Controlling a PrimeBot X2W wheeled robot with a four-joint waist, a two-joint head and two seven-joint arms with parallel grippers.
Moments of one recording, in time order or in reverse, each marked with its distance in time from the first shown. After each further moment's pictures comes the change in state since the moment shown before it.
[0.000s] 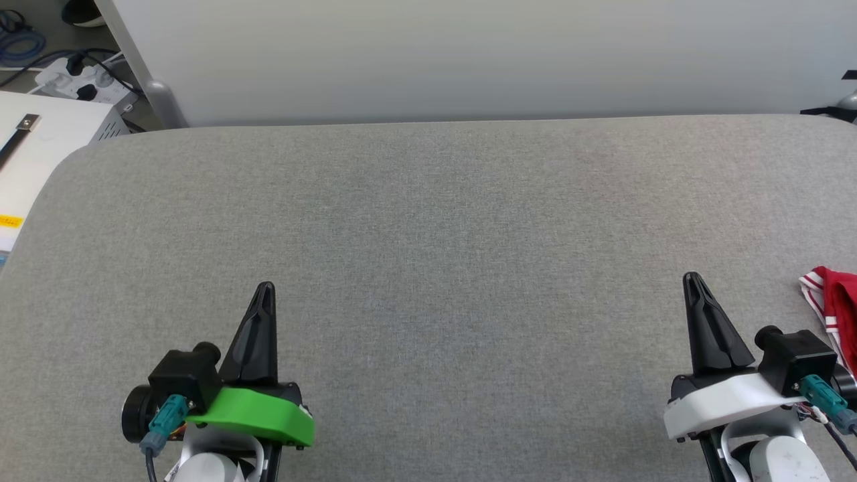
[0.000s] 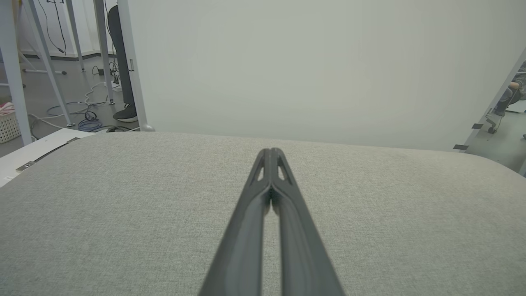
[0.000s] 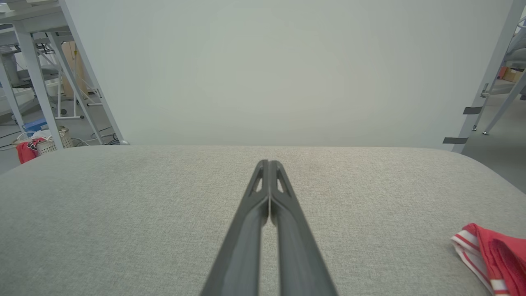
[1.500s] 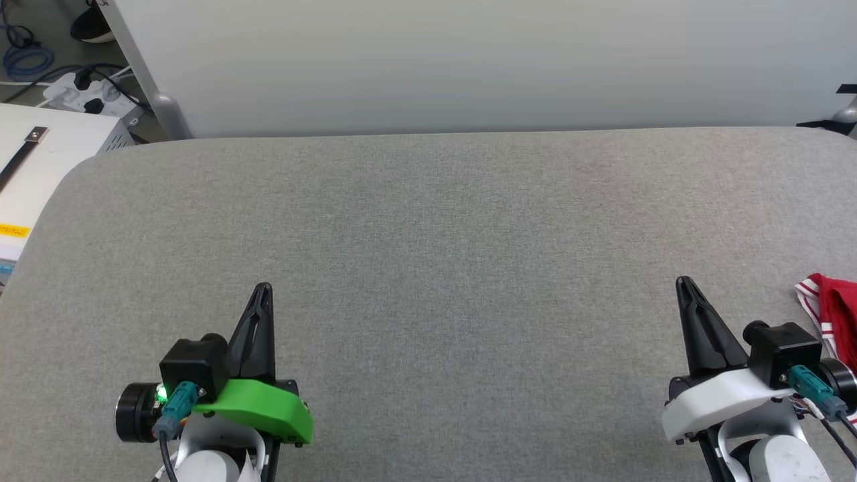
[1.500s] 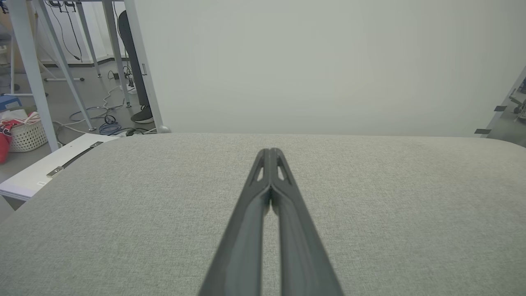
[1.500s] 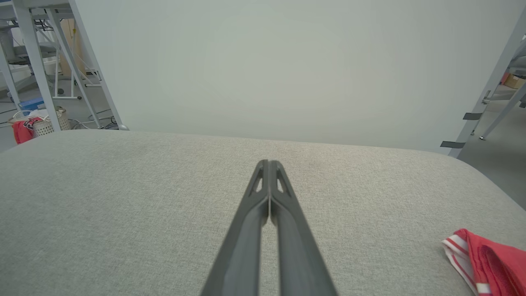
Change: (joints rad) left arm 0.000 -0.002 0.005 -0.030 0.074 0.043 0.092; right arm 0.003 0.001 -0.001 -0.025 -0.052 0.000 0.087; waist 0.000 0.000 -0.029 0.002
